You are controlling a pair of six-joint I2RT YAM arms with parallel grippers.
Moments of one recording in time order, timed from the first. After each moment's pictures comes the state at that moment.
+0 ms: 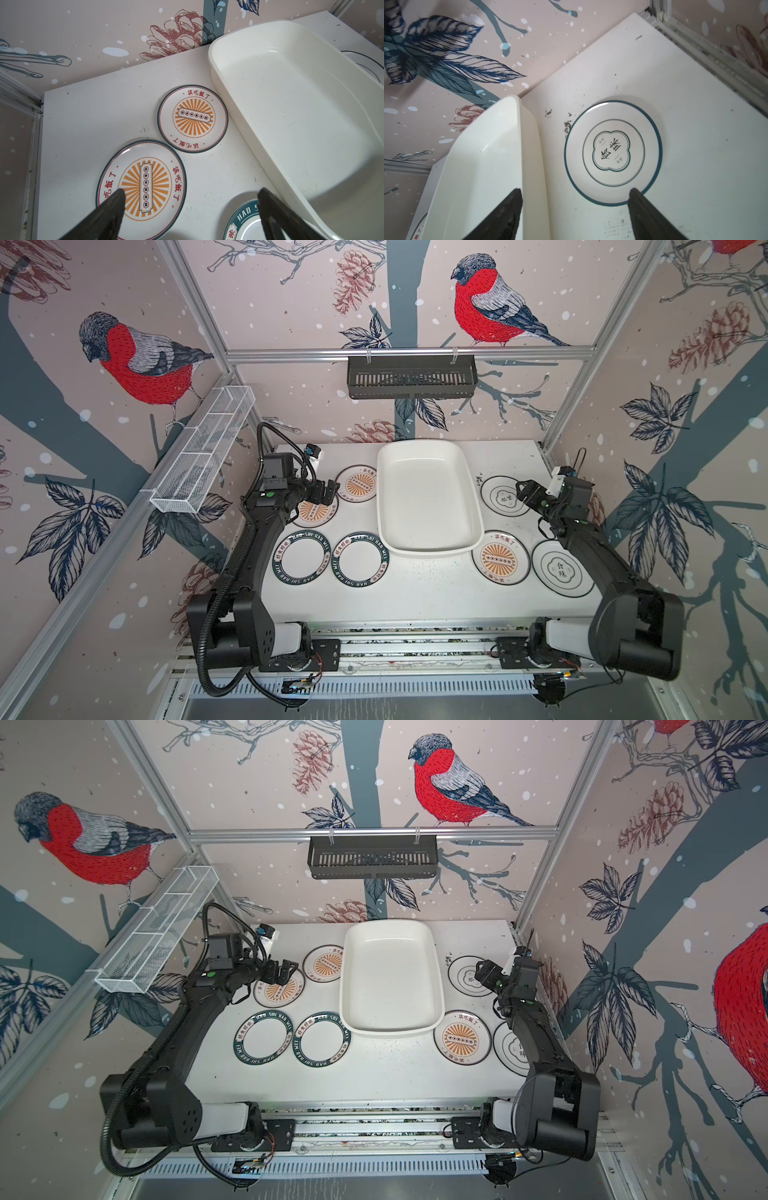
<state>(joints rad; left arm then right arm) 0.04 1.34 1.15 -0.49 0.39 0.27 -0.21 1.33 0.78 -0.01 -0.34 0.46</state>
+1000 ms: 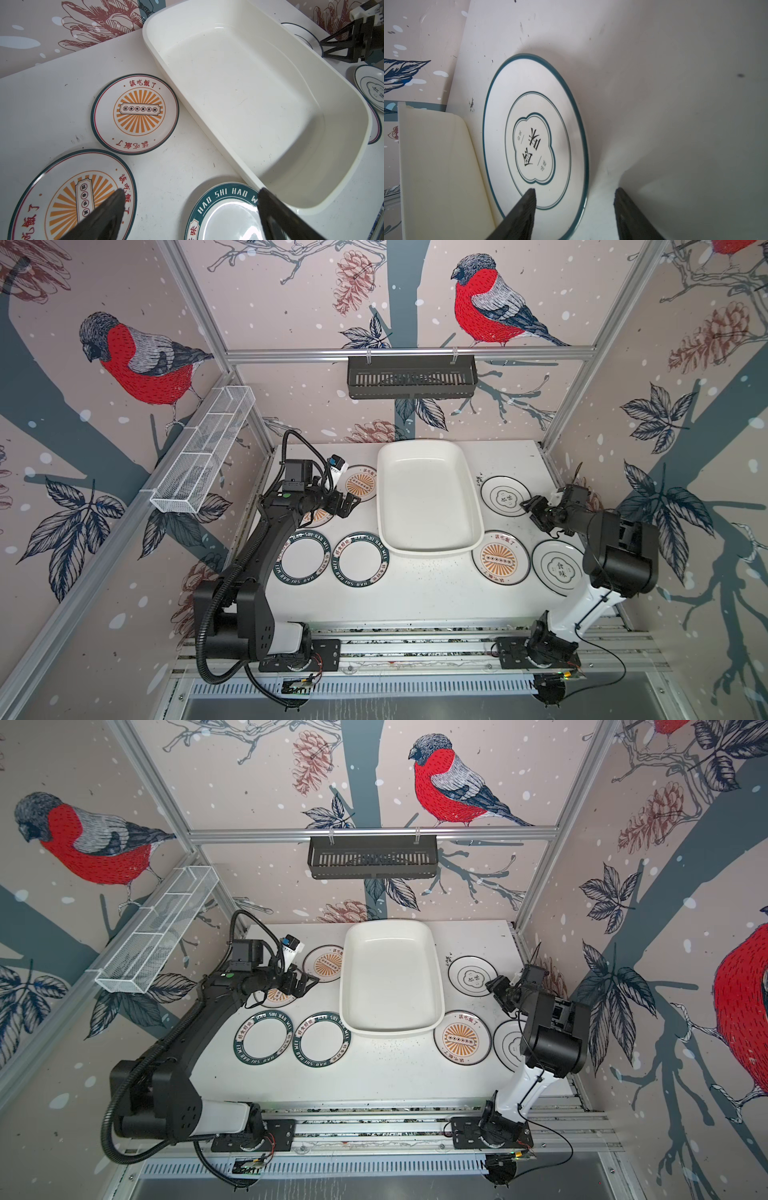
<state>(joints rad) -0.07 1.39 1.10 -0.50 0.52 0.31 -0.37 1.82 0.93 -0.02 -0.50 0.53</state>
